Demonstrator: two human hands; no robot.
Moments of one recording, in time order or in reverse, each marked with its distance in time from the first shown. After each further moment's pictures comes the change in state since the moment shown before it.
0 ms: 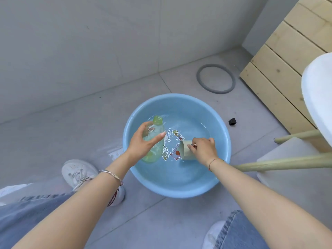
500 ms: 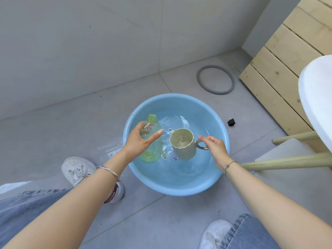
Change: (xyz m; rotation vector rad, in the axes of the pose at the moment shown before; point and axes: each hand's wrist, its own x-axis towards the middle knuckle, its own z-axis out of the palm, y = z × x) left_hand 0.002 -0.005 -0.006 0.027 0.031 0.011; right_hand -0.021 0.009 -0.032 1.090 0.040 0.416
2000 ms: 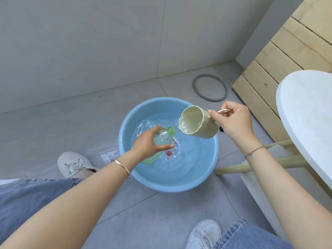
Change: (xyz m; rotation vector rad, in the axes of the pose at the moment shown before) left_hand -0.015 0.016 0.032 0.387 -0.105 0.152; right_hand -0.054 -0.123 -0.052 -0.261 0.159 -0.601
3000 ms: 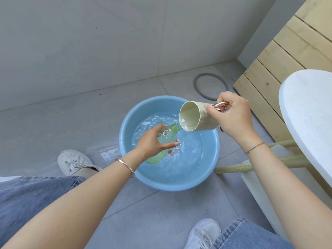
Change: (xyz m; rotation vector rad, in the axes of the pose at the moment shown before) left_hand -0.004 0.012 0.004 -0.034 0.019 0.008; right_hand 0.004 -0.016 0.004 -0.179 -0.003 -0.248
